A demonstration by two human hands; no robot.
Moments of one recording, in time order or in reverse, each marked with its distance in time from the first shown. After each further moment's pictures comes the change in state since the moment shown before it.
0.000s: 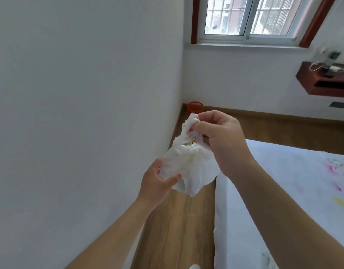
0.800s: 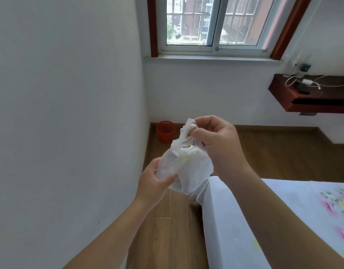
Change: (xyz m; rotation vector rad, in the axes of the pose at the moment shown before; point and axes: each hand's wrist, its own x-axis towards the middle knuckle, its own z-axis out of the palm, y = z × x) left_hand 0.472 0.012 0.129 -0.047 -0.178 0.029; right_hand 0.452 0.005 -0.052 -0.023 0.203 -0.013
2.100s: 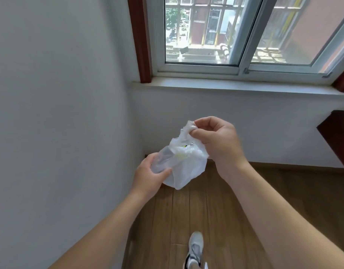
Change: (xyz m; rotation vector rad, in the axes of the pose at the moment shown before) left_hand 0.673 -0.015 0.060 0.109 0.039 -0.086; right_hand 0.690 0.046 0.047 -0.085 -0.051 0.061
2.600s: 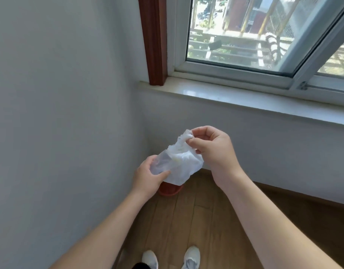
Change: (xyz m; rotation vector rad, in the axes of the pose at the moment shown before) left_hand 0.215 -0.051 0.036 0.076 0.141 -0.202; right_hand 0.252 0.063 0.035 -0.061 -0.201 0.135
